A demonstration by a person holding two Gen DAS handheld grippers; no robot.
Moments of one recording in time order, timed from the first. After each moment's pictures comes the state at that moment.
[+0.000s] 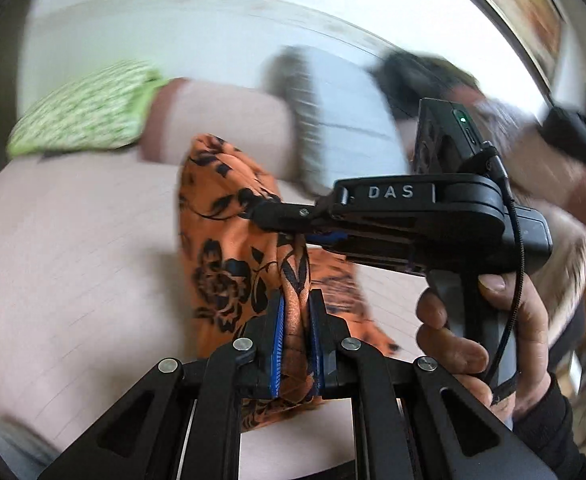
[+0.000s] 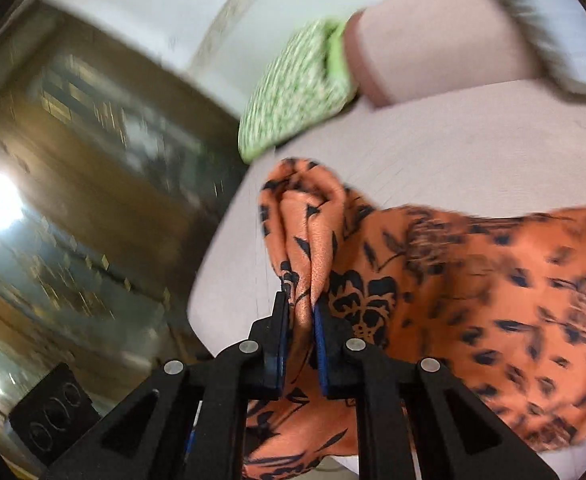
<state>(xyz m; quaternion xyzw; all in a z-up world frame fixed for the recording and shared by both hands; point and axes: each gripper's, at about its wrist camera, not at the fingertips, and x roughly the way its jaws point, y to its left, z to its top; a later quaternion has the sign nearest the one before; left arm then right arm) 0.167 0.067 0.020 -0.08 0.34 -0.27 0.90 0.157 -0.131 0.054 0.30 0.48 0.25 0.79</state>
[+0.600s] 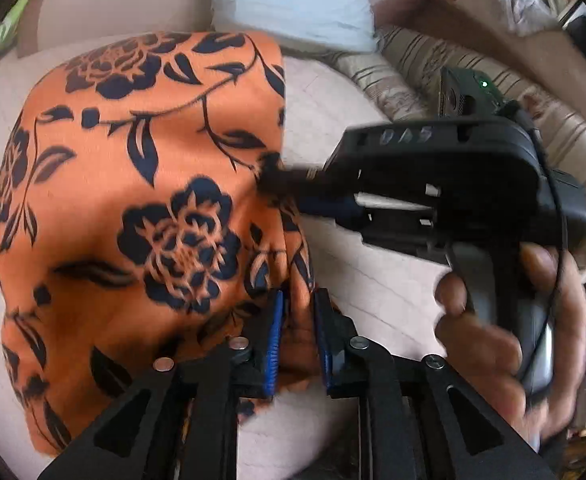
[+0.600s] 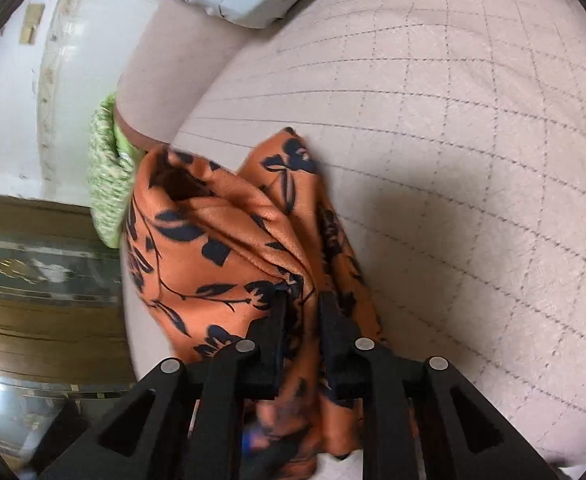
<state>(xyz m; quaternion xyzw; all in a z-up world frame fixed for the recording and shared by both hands) 0.221 -0.108 -0.078 -0.07 0.52 -0.36 0.77 0.134 -0.331 -0.091 0.43 0.55 0.01 0.71</state>
